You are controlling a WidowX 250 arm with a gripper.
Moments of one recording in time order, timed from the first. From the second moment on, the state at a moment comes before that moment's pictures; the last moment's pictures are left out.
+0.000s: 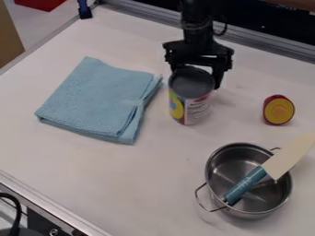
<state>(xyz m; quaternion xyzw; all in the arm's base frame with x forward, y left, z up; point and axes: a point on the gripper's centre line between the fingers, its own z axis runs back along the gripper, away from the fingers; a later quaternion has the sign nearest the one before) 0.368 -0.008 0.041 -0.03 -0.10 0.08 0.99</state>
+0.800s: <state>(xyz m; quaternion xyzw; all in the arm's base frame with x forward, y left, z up) 0.287 0.001 0.039 -0.05 -0.07 0.00 1.00</state>
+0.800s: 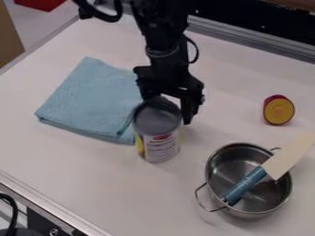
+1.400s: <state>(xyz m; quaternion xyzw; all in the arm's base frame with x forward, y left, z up) 0.256 0.018 0.055 -0.06 -0.09 0.02 0.99</state>
